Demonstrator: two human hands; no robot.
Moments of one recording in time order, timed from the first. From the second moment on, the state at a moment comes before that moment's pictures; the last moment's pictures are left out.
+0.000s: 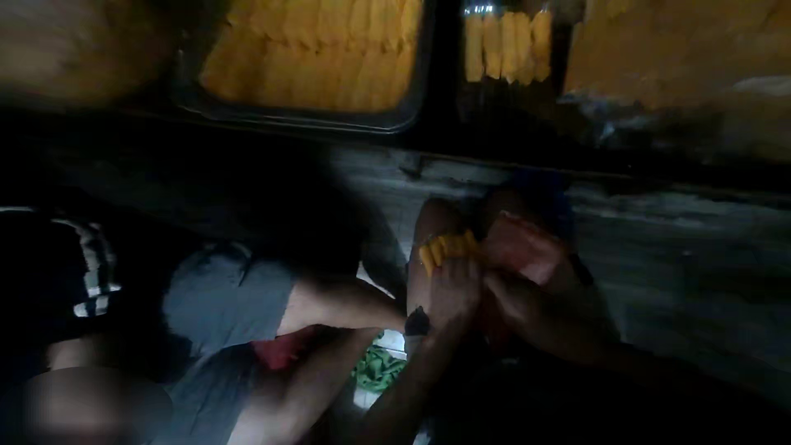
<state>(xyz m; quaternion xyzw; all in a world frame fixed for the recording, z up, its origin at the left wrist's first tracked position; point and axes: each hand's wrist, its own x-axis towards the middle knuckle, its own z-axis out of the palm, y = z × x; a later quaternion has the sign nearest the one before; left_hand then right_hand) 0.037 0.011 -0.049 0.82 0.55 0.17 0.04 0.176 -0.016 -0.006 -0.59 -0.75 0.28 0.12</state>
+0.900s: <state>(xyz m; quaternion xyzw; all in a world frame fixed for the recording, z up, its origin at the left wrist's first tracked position) -0.036 0.048 0.125 0.80 0.52 0.13 0.27 0.212 0.052 0.078 -0.40 -0.77 0.29 0.39</state>
